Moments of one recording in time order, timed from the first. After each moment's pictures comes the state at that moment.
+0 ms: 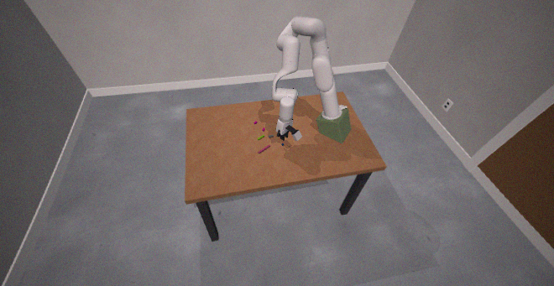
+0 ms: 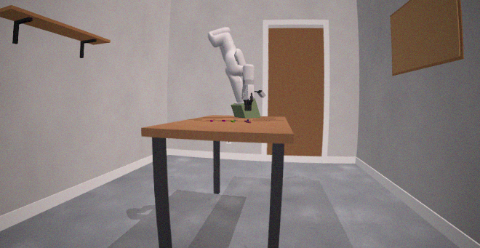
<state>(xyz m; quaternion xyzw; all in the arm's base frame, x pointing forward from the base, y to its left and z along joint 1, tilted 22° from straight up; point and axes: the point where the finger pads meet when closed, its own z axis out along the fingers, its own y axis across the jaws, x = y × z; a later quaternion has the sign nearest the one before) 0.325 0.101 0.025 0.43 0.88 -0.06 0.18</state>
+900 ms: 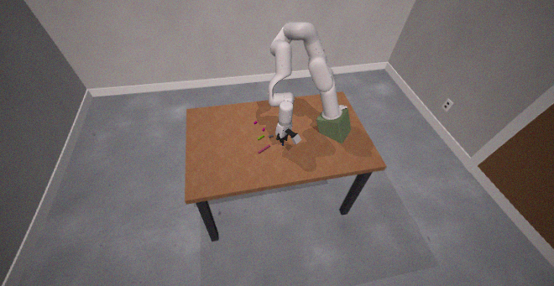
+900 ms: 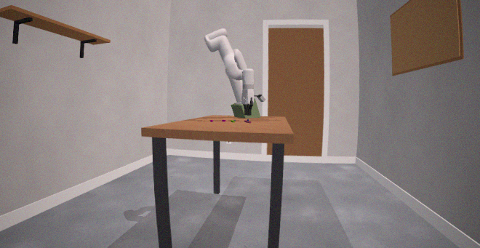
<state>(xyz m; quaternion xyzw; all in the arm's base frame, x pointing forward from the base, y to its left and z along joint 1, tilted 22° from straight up) 0.334 0.093 -0.002 0.44 0.88 -0.06 0.18</state>
